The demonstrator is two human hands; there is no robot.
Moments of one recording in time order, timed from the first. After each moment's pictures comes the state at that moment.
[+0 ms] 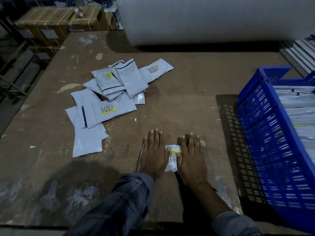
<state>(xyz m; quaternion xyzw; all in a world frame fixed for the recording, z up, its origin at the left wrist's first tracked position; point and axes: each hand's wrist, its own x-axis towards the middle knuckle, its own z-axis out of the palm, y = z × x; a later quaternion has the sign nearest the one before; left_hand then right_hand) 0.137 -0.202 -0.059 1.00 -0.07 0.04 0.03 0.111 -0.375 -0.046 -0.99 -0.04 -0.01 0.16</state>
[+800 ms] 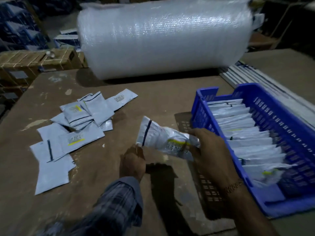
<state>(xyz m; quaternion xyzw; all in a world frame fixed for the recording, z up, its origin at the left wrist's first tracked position) 0.160 -0.276 0.023 0.92 0.13 0.05 0.38 0.079 -0.516 0.193 -0.95 -0.03 -0.18 0.25</state>
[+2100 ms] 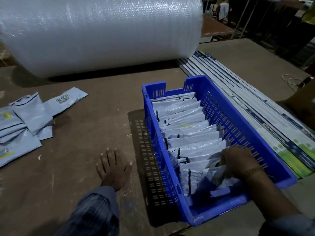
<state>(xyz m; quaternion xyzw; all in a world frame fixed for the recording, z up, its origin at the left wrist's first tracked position) 0.160 -0.408 -0.052 0.97 0.02 -0.18 0.14 0.061 -0.810 0.126 -0.95 0.13 0.26 -0.12</state>
